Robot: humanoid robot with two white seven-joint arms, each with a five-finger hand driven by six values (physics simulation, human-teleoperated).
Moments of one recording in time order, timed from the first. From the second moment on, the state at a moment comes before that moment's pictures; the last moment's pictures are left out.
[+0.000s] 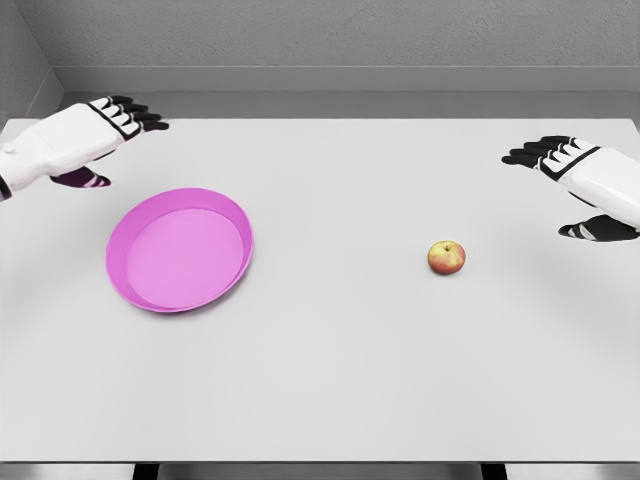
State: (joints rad) left arm -0.66 0.85 -0.60 -1.24 -0.65 -0.61 -0.07; right arm -0.19 -1.14 0.33 -1.75 0.26 -0.39 0.10
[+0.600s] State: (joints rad) left arm -0.66 0.85 -0.60 -1.24 -0.65 -0.61 -0.07; right arm -0.58 -0.93 0.73 -1.61 0.25 -0.12 0.39
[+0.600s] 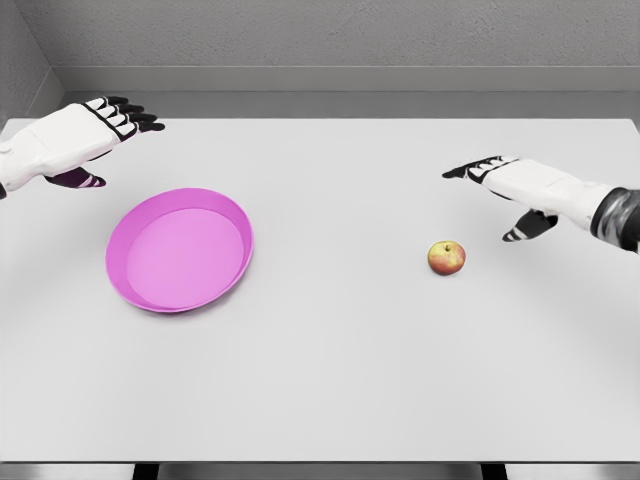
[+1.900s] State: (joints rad) left arm -0.67 0.85 -0.60 -1.24 -0.65 -0.61 -0.07; right arm -0.60 -0.88 0.84 -1.63 0.25 -0.15 0.57
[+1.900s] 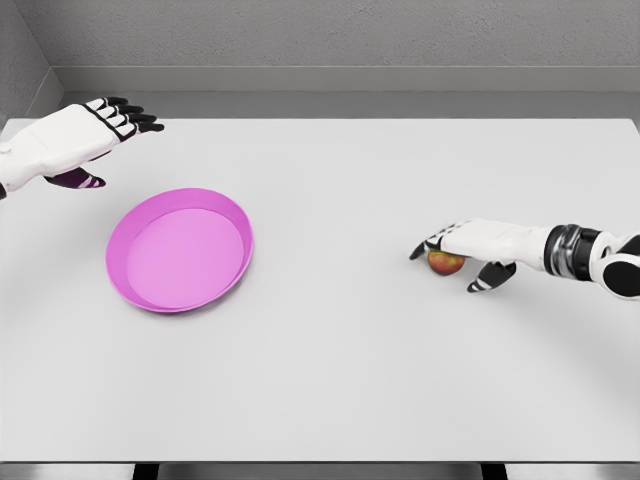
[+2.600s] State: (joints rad) left arm -0.67 0.85 -0.60 -1.24 -0.65 -0.61 -0.07; right arm -0.61 -0.88 0.85 -1.63 0.25 -0.15 0.57
